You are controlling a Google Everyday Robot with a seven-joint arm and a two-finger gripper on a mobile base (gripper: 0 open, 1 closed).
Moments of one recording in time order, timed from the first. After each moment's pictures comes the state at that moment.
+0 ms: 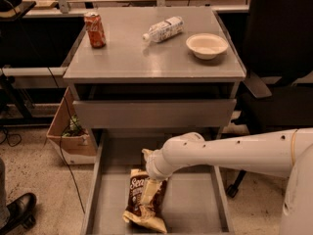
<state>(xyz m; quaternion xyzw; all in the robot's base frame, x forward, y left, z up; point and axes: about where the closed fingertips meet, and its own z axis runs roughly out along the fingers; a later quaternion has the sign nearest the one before) 0.516 0.044 0.513 -0.69 0.67 0.13 0.25</state>
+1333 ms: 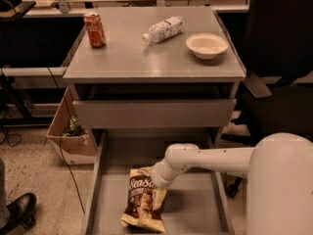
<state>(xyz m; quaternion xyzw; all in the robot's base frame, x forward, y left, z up) 0.526 0.033 0.382 -0.80 0.53 0.17 0.21</state>
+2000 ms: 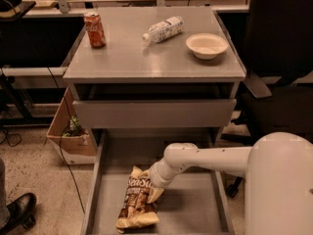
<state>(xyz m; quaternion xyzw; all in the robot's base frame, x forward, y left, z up) 0.527 0.035 0.381 -0.81 0.52 0.17 0.21</state>
